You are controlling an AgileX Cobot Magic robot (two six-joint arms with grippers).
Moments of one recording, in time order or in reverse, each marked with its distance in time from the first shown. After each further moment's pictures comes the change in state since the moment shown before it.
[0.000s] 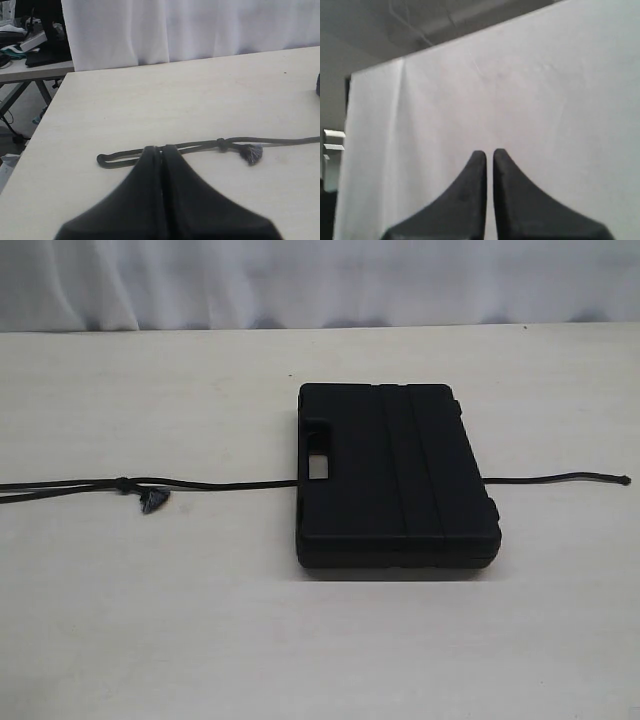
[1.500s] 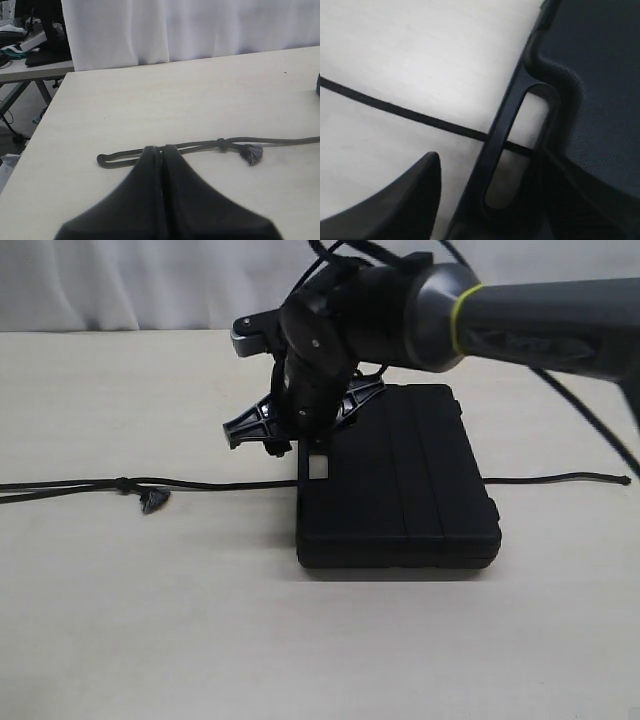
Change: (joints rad) left arm 0.000 0.000 0.000 0.000 0.000 0.000; right arm 0.597 1.954 -1.246 -0.050 1.108 0.002
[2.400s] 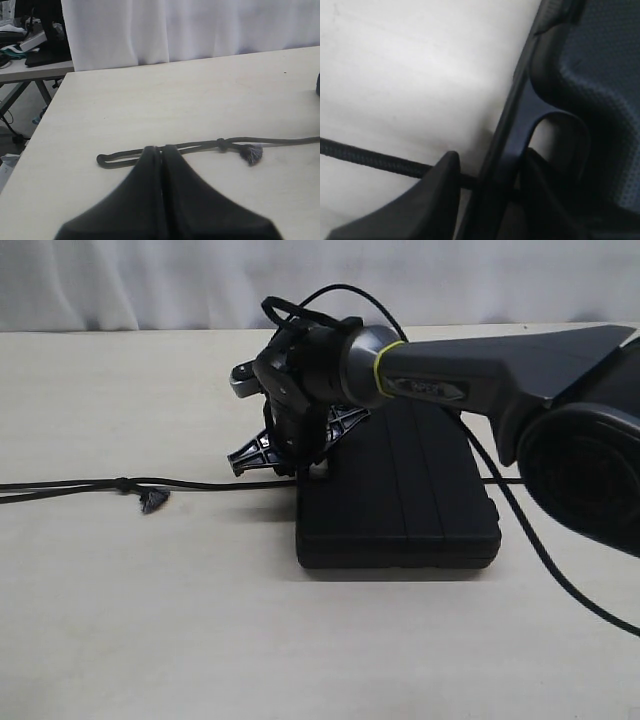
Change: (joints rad) left arm 0.000 0.000 0.000 0.000 0.000 0.000; right arm -0.004 0.220 -0.145 -0.072 0.025 0.040
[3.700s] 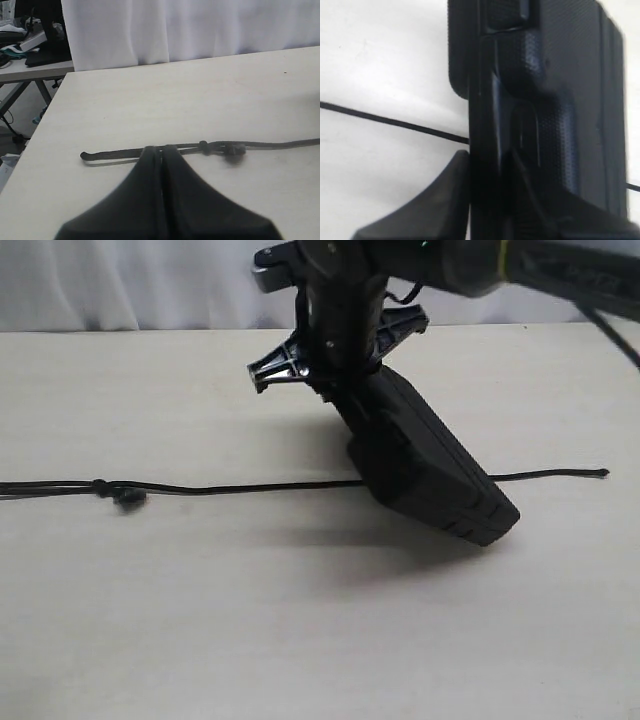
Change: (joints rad) left arm 0.000 0.000 0.000 0.000 0.000 0.000; right arm -0.030 -0.311 -0.002 0.007 0.253 -0.067
